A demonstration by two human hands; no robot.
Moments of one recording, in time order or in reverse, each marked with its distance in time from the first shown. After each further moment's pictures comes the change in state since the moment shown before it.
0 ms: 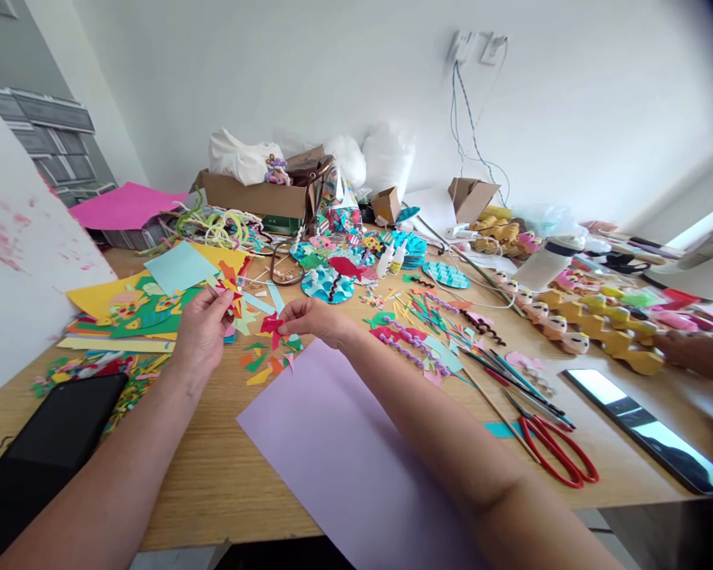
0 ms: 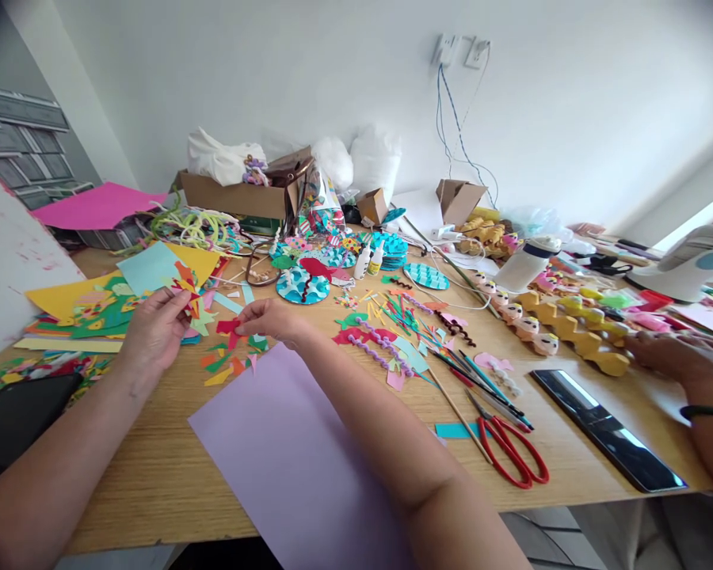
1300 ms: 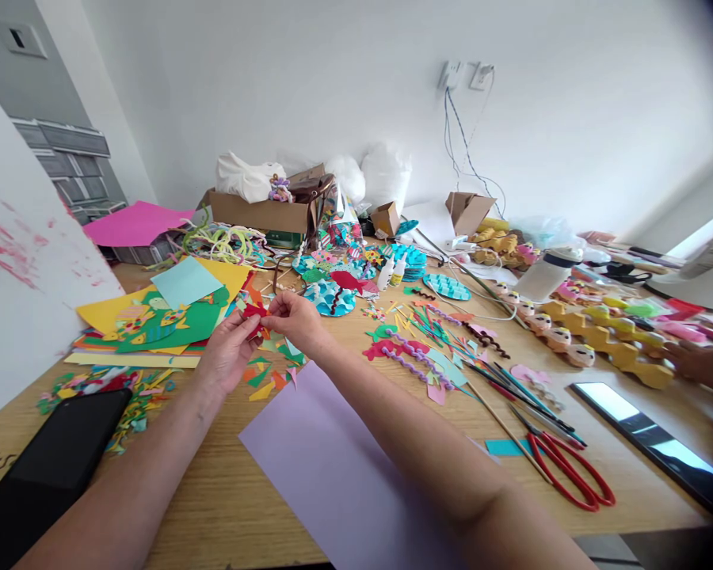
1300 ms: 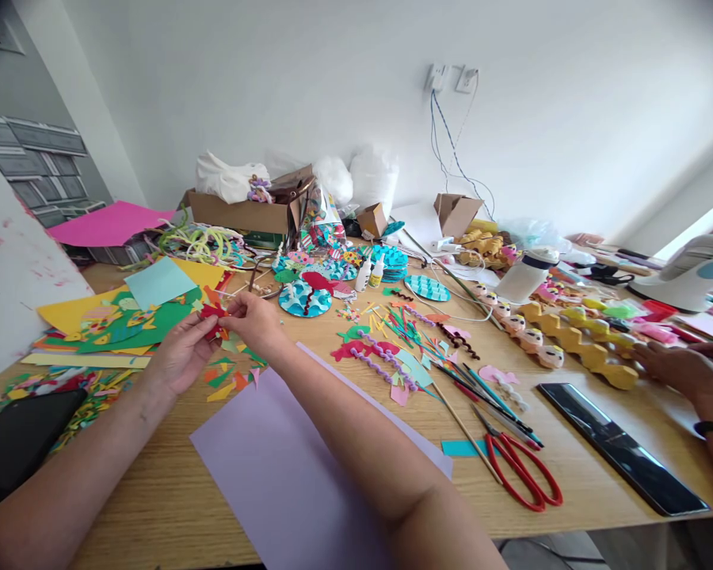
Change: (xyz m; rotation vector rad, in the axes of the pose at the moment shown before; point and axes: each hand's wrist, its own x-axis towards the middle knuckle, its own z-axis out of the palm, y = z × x) left_hand -0.014 -0.008 0.011 -0.152 -0.149 -0.214; right_hand 0.033 -0.002 0.026 -0.315 0.350 -0.277
